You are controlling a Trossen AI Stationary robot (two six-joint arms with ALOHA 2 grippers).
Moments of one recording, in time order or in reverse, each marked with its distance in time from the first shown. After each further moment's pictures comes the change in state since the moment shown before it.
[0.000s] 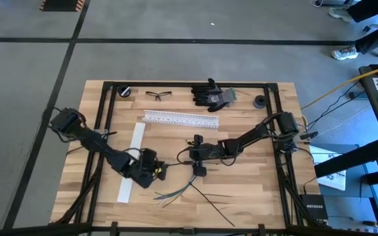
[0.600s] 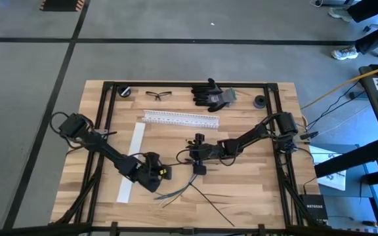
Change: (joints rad) left arm 0.016 0.132 0.116 -0.076 0.075 -0.292; right arm 0.002 0.008 0.000 -0.036 0.067 -0.007
